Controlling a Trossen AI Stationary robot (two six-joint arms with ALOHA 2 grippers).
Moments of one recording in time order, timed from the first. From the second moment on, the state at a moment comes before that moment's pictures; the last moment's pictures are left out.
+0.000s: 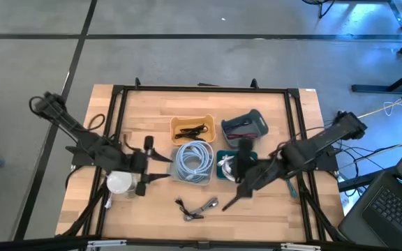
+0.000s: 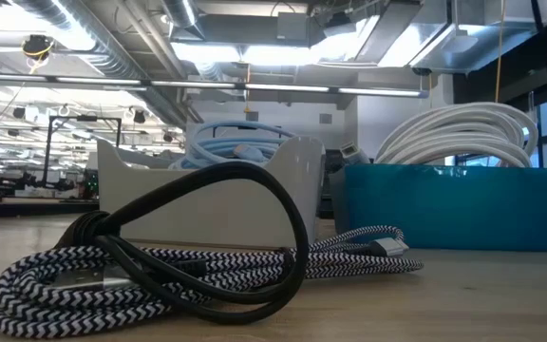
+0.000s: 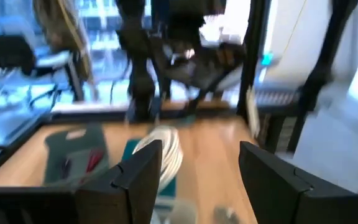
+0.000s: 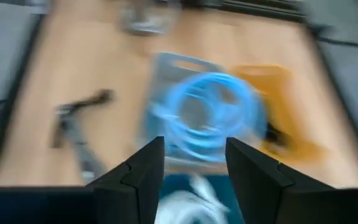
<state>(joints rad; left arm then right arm) -0.62 1.00 0.77 0.07 -0.59 -0.09 0.53 1.52 1.47 -0.81 0.50 0.29</state>
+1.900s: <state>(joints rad) -0.64 1.80 1.02 -0.14 -0.21 0.02 0.58 1.68 1.64 -1.34 0.73 0.71</state>
